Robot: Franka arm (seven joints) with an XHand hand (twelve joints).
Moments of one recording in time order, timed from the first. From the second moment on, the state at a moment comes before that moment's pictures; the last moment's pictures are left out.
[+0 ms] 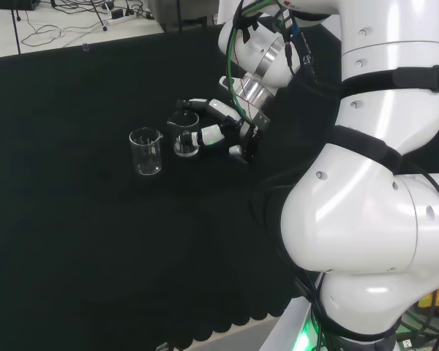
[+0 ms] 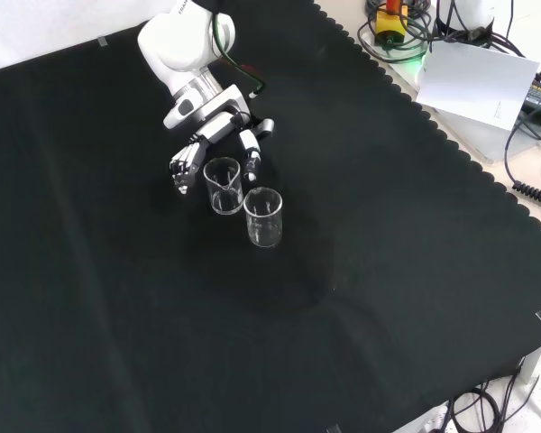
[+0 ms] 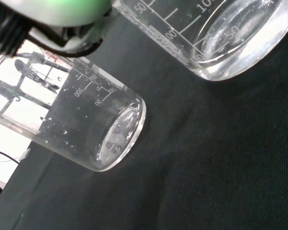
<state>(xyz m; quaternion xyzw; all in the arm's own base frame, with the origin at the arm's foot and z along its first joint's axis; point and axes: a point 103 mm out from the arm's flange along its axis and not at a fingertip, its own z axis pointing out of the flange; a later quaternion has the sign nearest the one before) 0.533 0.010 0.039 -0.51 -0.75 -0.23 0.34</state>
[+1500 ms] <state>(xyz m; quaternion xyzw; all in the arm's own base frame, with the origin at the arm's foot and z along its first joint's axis) 0.542 0.025 0.031 -0.52 -0.74 -0.25 0.34</state>
